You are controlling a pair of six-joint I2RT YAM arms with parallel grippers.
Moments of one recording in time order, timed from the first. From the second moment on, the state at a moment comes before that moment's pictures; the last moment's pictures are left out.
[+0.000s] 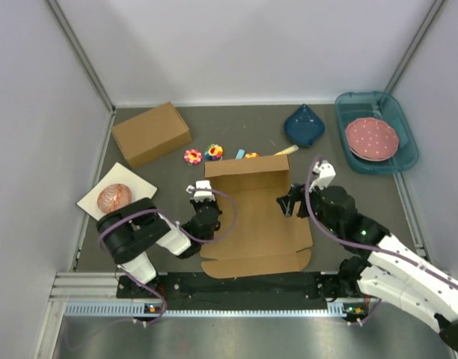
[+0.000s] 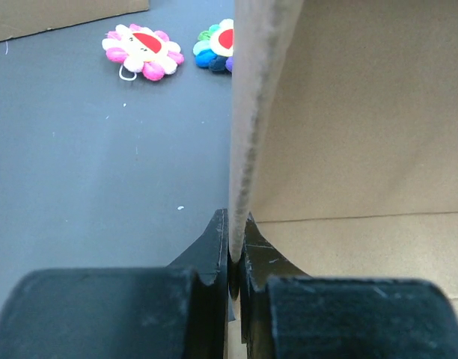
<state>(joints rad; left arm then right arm) -0.93 1.64 0.31 1.07 -0.89 -0.34 0.75 0.74 0.56 -0.23 0.20 0.44</state>
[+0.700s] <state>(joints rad) -0.93 1.77 0.31 1.32 -0.88 -0.13 0.40 0.98 0.60 0.14 -0.07 0.59</state>
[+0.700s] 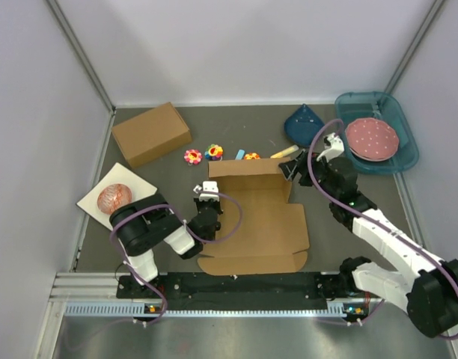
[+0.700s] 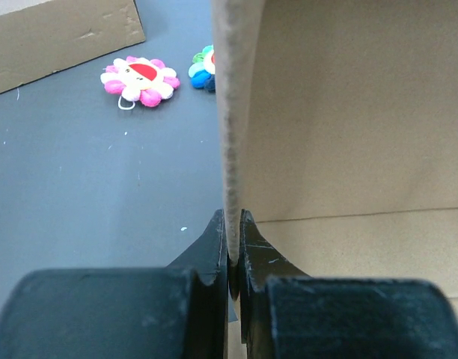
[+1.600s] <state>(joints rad) -0.98 1.17 0.29 0.74 -0.59 -0.13 0.39 1.08 0.55 0.31 -0.06 0.56</state>
